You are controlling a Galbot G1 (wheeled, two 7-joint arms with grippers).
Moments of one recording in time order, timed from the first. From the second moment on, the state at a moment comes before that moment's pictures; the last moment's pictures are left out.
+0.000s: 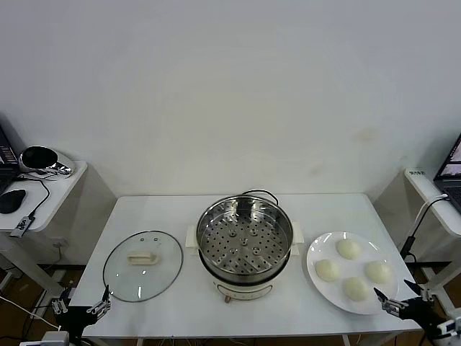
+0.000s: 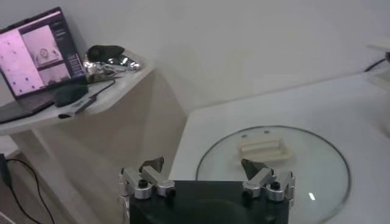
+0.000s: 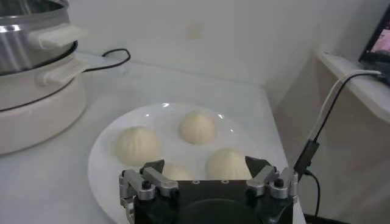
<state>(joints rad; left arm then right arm) 1.75 -1.38 -0.87 -2.11 -0.05 0.26 0.05 -1.76 0.97 1.06 1.95 0.43 -0.35 -0.32</state>
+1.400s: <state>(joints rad) 1.84 -1.45 -0.84 -2.22 0.00 0.27 0.06 -0.47 0.59 -0.09 1.43 -0.35 -0.18 -1.14</state>
